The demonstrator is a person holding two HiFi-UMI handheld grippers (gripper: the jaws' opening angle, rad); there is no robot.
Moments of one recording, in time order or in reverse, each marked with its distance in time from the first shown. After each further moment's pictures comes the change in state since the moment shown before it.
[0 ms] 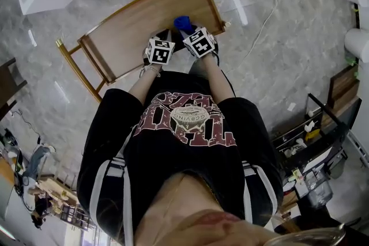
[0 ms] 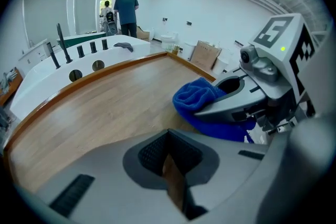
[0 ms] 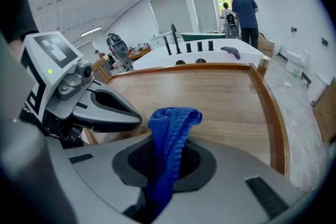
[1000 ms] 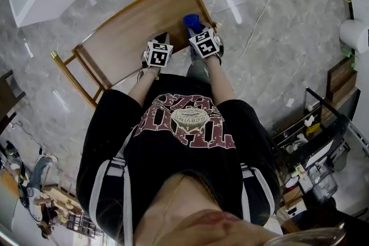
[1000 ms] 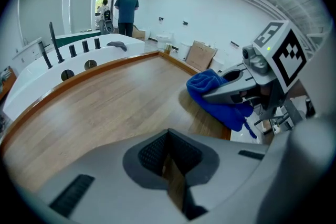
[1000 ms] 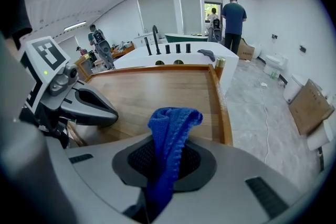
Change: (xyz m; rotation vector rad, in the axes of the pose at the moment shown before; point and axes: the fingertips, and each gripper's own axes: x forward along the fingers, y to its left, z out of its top) left arm 0.017 -0.023 0.012 0.013 0.007 -0.050; right arm -0.043 -0.070 -0.022 0.037 0.034 -0.197
